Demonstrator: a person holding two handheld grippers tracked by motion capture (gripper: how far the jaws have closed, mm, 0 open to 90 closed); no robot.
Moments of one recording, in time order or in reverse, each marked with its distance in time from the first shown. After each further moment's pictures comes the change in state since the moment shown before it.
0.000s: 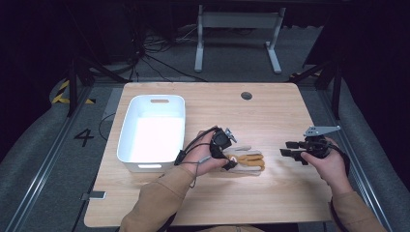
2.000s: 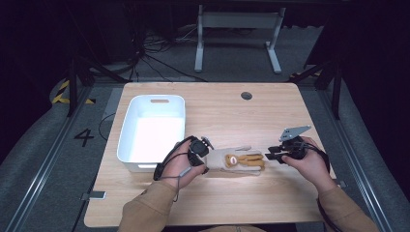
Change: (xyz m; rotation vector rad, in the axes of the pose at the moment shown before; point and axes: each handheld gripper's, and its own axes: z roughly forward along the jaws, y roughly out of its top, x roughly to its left) left arm -0.007 -0.052 -0.043 0.177 0.080 -0.225; right arm 0.035 0.023 0.037 0.154 0.028 -0.210
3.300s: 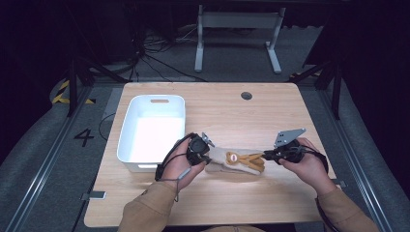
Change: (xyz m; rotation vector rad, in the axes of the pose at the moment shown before) left arm -0.007 -0.001 -0.014 -0.170 0.054 0.078; right arm 0.027 0.018 -0.008 0.012 0.000 -0.168
